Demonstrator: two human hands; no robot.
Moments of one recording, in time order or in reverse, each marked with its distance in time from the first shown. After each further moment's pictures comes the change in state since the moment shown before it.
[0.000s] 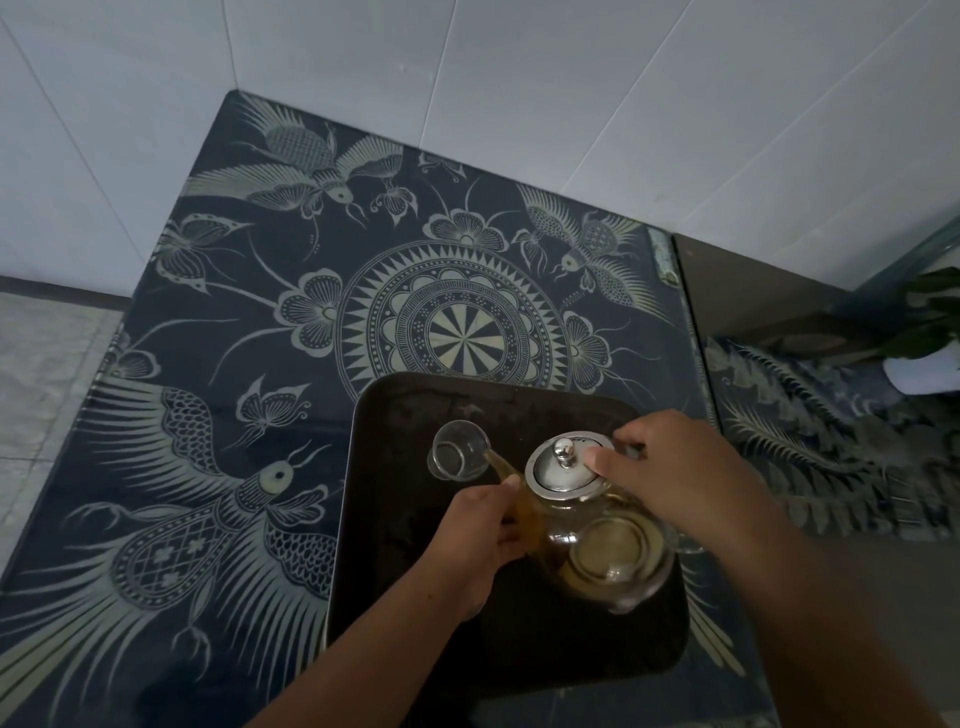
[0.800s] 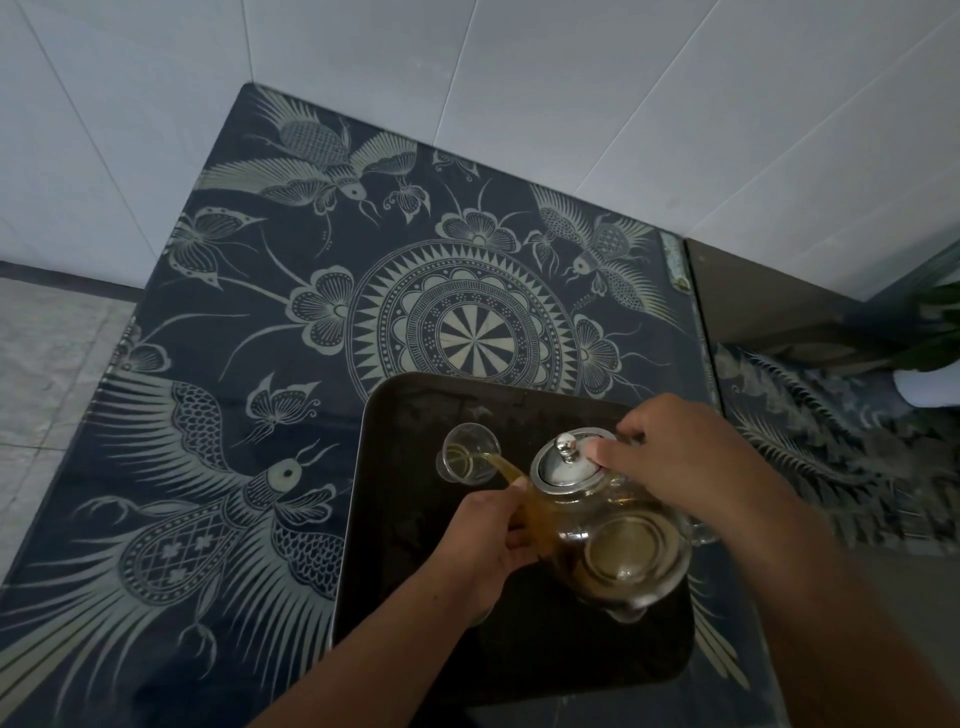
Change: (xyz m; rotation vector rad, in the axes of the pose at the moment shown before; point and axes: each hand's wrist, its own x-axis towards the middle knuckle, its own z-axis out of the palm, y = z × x) left_hand -0.003 0.009 0.000 -0.109 -0.023 -0.081; right_hand 0.015 -0.024 -0.014 -0.125 -0.077 -0.022
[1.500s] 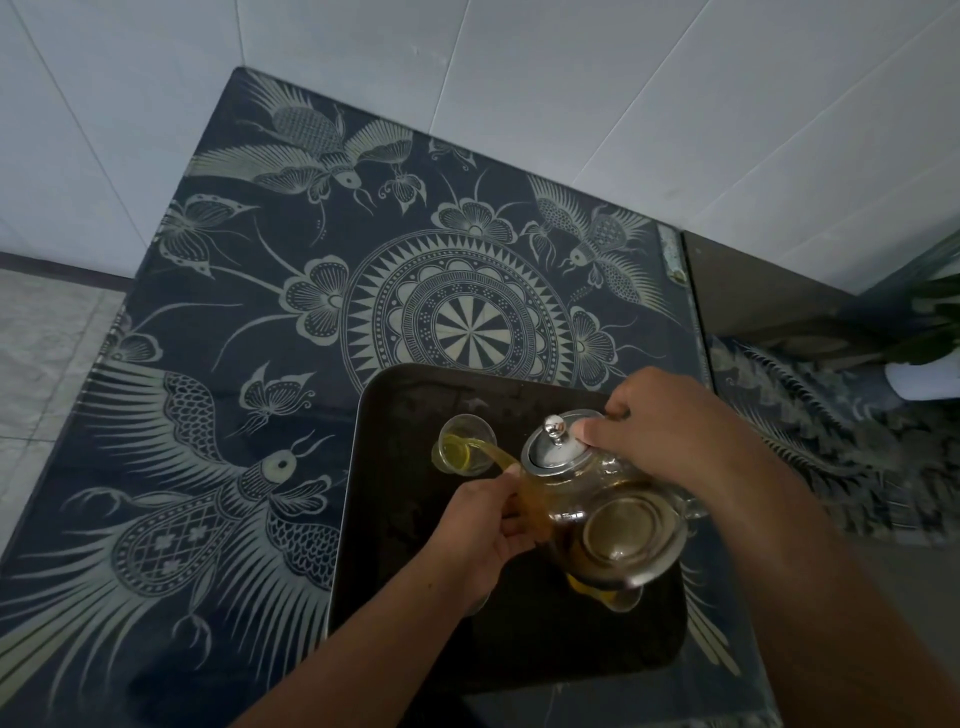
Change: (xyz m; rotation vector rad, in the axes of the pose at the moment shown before) left_hand -0.001 0.002 0.000 -0.045 -0.005 0.000; right_hand 0.011 -0.012 -0.008 -0.033 -0.038 0.047
